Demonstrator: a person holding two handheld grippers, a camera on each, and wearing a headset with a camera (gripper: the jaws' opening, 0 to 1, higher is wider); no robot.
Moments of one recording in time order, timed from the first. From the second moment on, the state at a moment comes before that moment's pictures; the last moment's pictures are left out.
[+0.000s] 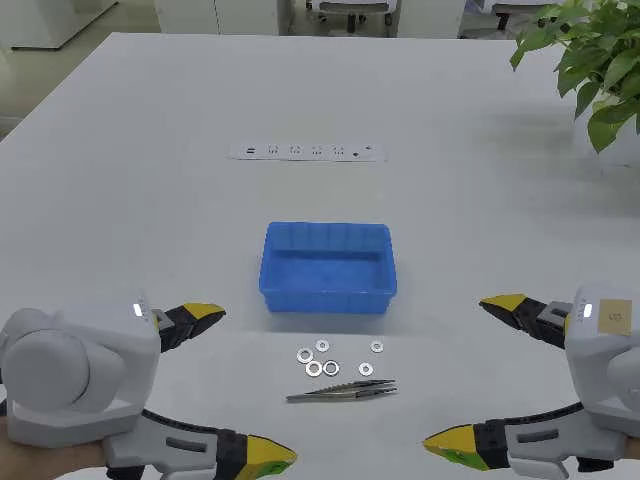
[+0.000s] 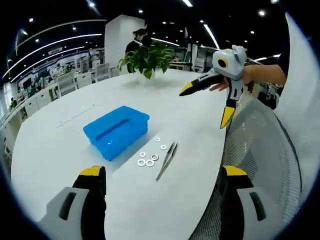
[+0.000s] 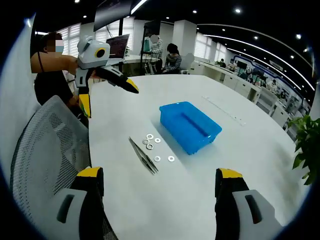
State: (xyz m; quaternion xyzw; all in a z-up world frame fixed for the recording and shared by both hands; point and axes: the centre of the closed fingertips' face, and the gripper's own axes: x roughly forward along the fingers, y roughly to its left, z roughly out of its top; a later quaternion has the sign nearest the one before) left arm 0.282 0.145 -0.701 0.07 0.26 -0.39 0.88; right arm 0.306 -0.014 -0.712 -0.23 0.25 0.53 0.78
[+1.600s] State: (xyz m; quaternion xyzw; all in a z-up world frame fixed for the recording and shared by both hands) left arm 0.287 0.125 -0.747 0.14 0.29 -0.41 0.86; right arm 0.311 0.004 -0.737 -0.22 0.28 0.55 0.76
